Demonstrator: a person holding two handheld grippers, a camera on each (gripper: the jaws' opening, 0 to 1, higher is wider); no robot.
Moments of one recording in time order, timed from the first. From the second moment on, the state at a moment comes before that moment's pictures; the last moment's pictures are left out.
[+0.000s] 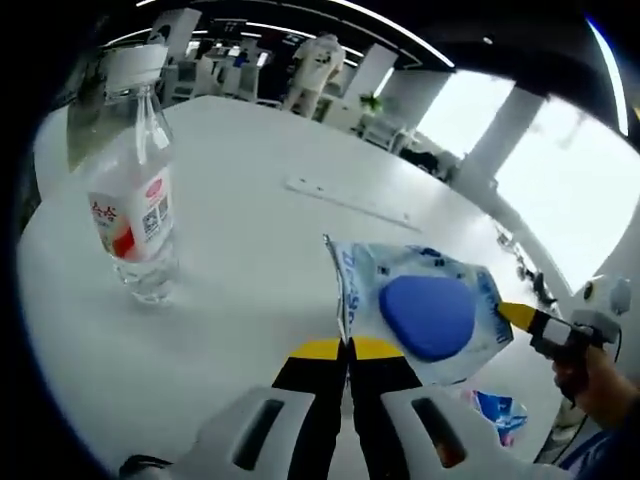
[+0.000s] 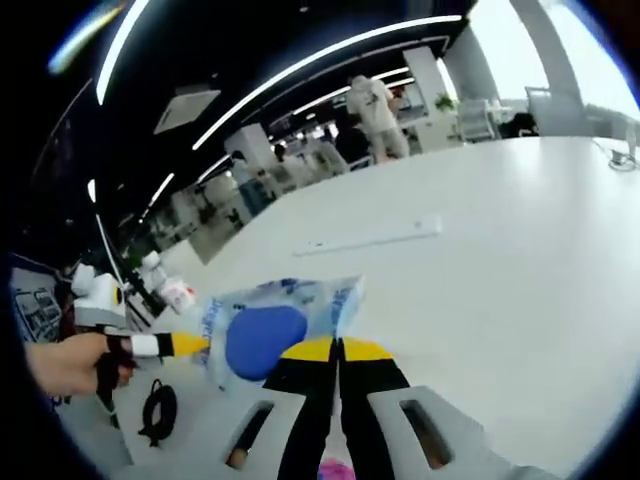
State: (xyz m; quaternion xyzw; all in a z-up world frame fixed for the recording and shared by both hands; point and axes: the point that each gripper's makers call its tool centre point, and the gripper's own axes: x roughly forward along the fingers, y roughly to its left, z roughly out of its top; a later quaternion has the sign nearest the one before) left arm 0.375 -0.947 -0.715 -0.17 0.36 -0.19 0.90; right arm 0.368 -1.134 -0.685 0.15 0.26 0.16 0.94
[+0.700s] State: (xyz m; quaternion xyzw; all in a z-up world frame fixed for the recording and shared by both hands) left arm 0.405 -0.947 -0.751 -0.16 0.38 -0.15 0.90; right arm 0.396 -1.136 -0.727 0.16 0.29 0.17 0.93
